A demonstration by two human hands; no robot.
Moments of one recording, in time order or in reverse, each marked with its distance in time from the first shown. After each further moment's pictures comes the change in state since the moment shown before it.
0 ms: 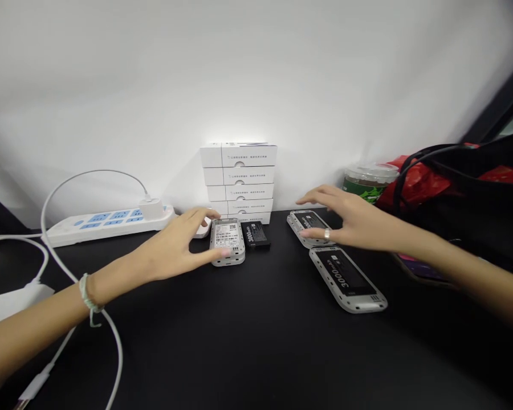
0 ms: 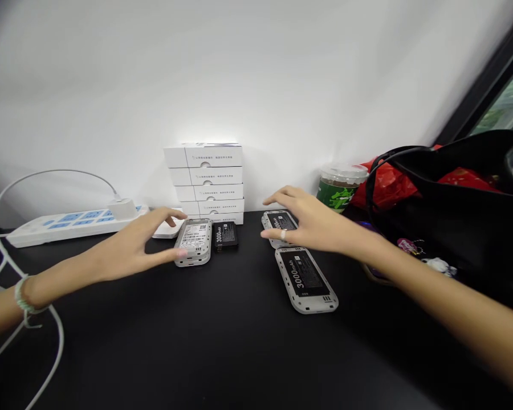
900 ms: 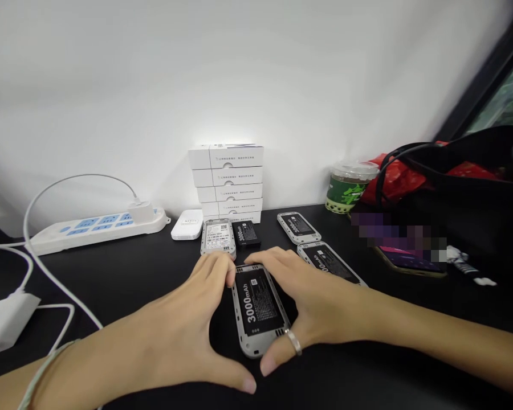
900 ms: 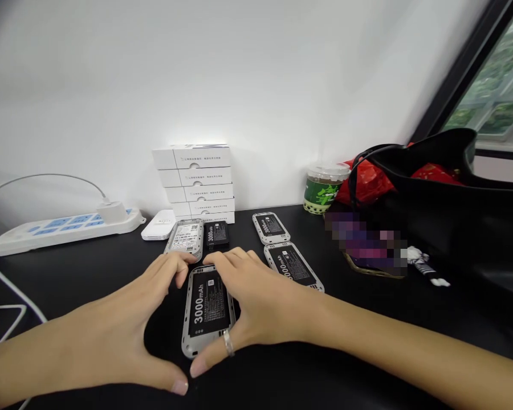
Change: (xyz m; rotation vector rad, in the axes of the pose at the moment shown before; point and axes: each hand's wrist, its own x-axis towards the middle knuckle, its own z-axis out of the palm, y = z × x) left_hand -0.047 0.069 0.018 -0.191 -0.330 -0.104; right_hand -0.038 -0.094 0.036 0.407 -0.235 -0.148
